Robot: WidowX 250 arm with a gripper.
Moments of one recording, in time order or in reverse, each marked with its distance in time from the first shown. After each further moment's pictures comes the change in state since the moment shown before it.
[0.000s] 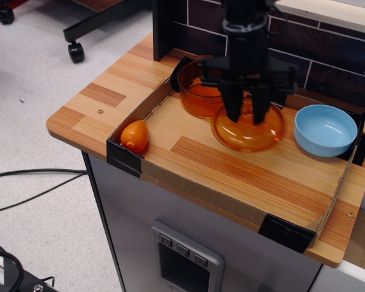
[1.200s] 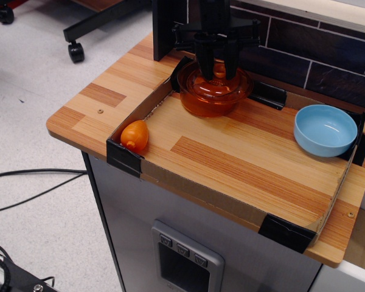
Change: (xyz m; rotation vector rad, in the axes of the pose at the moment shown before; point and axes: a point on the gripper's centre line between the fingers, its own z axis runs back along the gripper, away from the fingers) arm 0.063 0.045 0.010 -0.002 0.010 0.179
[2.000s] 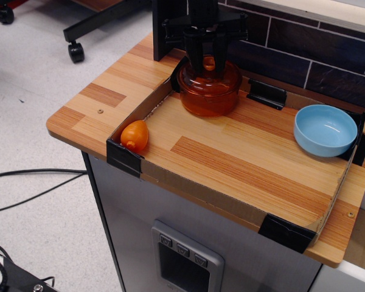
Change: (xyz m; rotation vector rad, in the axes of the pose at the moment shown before) arm 0.015 0.017 0.002 0.009 -0.027 0.039
